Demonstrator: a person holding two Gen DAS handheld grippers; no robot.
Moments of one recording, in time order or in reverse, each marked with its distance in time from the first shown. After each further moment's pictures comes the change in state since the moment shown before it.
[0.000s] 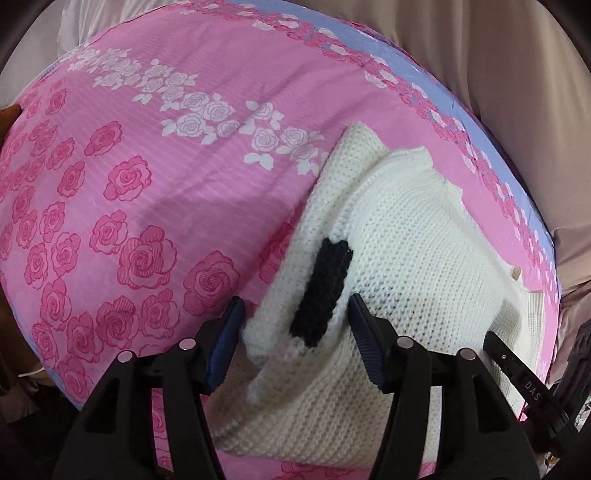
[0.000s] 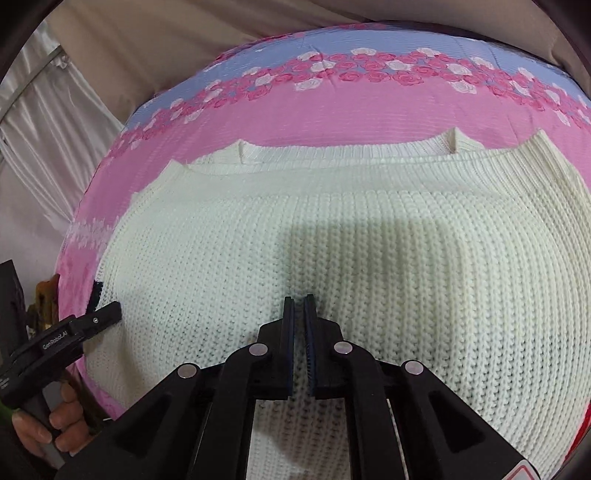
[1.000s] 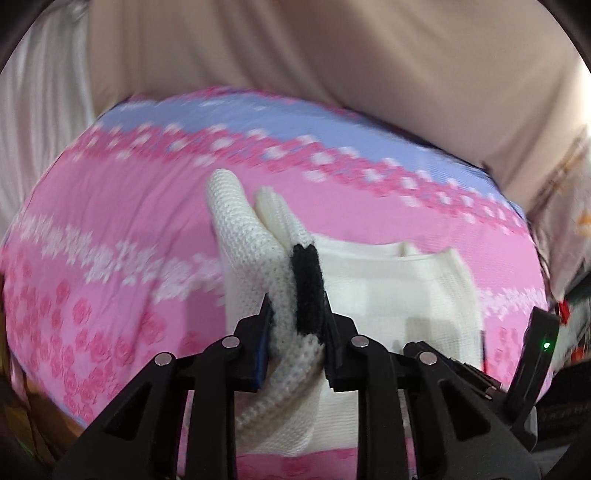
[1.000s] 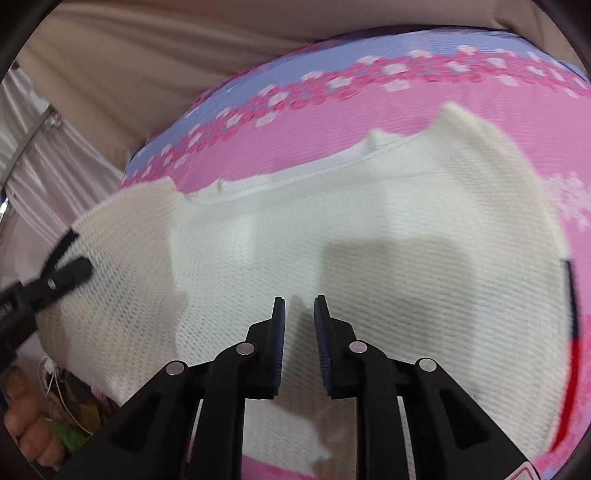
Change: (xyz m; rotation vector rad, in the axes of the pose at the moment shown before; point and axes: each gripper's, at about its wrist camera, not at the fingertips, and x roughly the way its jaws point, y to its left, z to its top) left arm -0.091 -0.181 -0.019 0.460 -0.155 -0.090; right arm -0.067 -0.051 -0.027 0.199 -0.115 0.039
